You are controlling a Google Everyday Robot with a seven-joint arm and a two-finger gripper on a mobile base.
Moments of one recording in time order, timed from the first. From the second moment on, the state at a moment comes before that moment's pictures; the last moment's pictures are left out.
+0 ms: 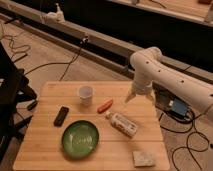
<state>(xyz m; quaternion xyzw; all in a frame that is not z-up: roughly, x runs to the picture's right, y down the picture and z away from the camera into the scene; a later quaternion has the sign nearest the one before) 0.194 0.078 0.744 -0.32 -0.23 -0.57 0.72</state>
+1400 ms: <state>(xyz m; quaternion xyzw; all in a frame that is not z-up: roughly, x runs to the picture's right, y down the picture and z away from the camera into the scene) 0.123 0.063 0.777 -0.15 -0.26 -0.68 0.67</state>
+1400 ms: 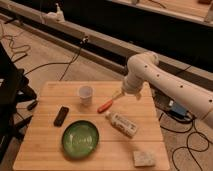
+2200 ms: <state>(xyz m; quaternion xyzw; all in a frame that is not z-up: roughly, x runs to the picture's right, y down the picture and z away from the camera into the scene) 0.110 0.084 0.795 -0.16 -0.21 -0.74 0.62</state>
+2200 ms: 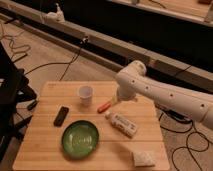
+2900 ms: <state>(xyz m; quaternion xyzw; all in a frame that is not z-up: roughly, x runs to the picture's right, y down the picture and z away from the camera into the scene) 0.055 0.113 0.814 -0.14 -0.27 -0.74 0.60</state>
